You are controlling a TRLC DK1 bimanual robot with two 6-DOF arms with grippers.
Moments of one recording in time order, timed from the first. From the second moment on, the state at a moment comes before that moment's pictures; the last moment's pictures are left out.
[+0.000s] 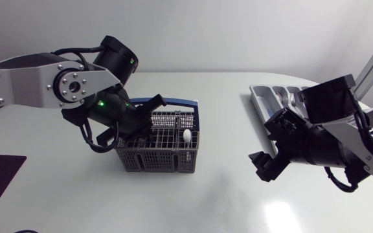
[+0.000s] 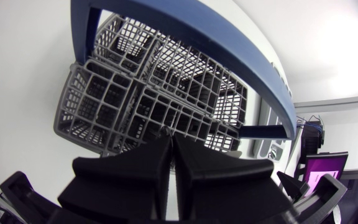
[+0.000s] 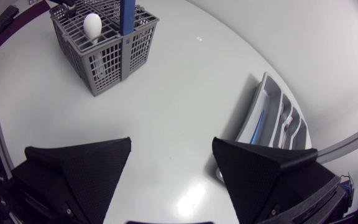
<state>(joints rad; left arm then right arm) -0.53 1.56 1.14 -0.60 0.08 -0.96 0.40 1.12 0.66 -0.42 0.04 -0.38</state>
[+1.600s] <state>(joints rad) -0.64 1.17 1.09 -0.68 0.38 -0.71 0.46 0.97 0.66 -0.44 -0.19 -0.44</state>
